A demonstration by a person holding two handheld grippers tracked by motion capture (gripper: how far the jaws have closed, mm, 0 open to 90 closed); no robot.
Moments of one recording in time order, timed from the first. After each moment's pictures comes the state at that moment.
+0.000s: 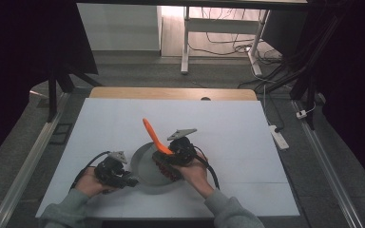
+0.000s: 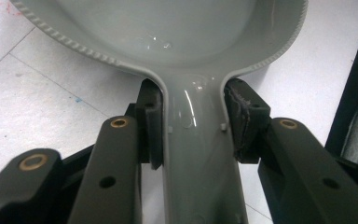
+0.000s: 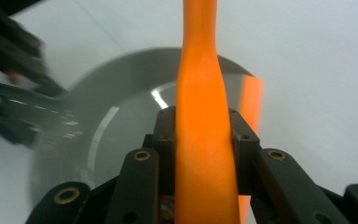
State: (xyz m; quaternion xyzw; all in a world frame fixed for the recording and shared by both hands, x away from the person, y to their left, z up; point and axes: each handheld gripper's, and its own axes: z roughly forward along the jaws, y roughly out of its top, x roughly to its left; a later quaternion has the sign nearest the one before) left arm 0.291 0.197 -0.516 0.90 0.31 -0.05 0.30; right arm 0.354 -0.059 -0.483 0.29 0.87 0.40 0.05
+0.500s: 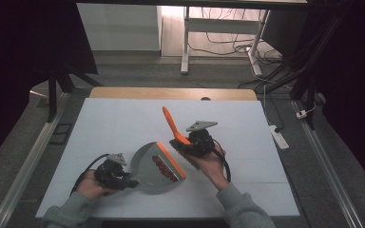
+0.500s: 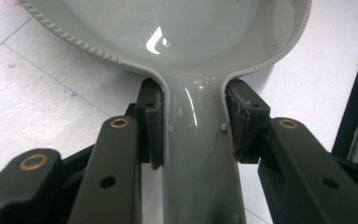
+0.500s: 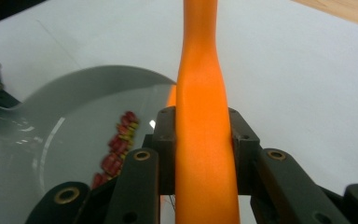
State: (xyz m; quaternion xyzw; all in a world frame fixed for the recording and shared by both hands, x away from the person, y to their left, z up) left arm 0.285 0.198 -0.525 0.89 0.33 -0.04 0.32; right arm 0.374 -0.113 -0.461 0.32 0.85 0.40 0.12
